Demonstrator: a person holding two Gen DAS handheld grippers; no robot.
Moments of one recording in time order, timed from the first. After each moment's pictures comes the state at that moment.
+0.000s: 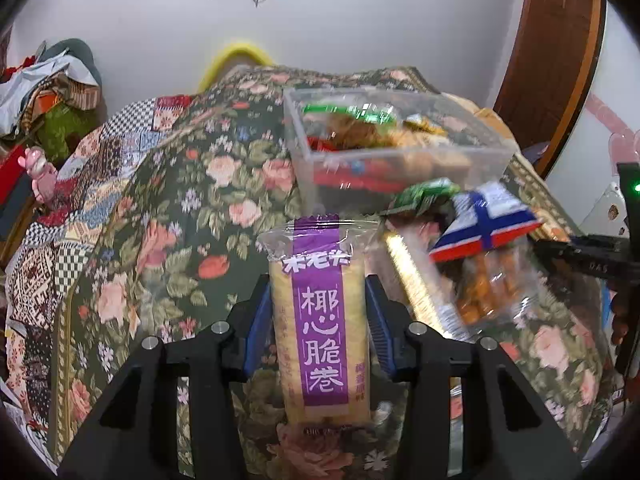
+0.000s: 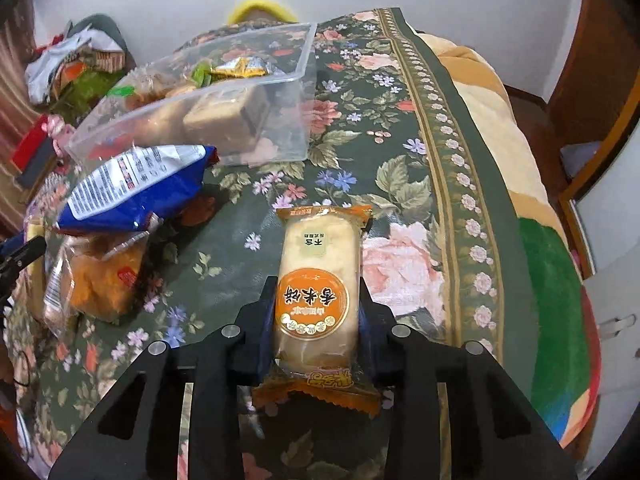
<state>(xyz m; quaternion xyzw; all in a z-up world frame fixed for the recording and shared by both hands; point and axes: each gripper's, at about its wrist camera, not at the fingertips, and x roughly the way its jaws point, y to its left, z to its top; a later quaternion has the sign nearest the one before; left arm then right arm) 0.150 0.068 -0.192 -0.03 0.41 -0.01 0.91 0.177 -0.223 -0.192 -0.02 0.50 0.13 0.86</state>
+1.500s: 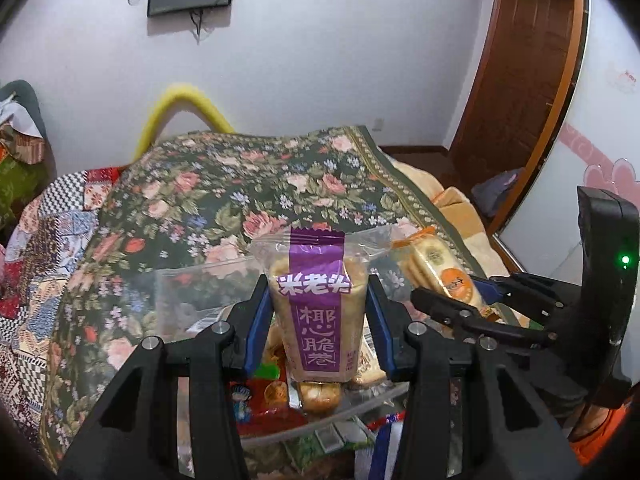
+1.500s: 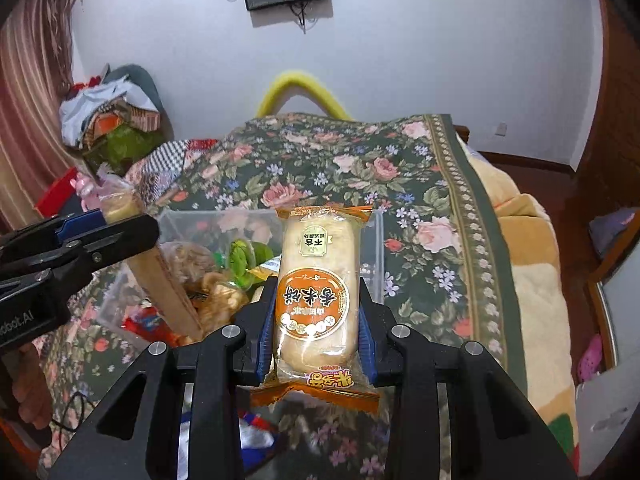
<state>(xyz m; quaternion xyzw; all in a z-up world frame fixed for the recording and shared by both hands) 0.332 -0.005 -0.124 -0.04 0.37 -0.09 0.92 0.295 -0.168 -0.127 -0.03 0.40 0.19 0.90</state>
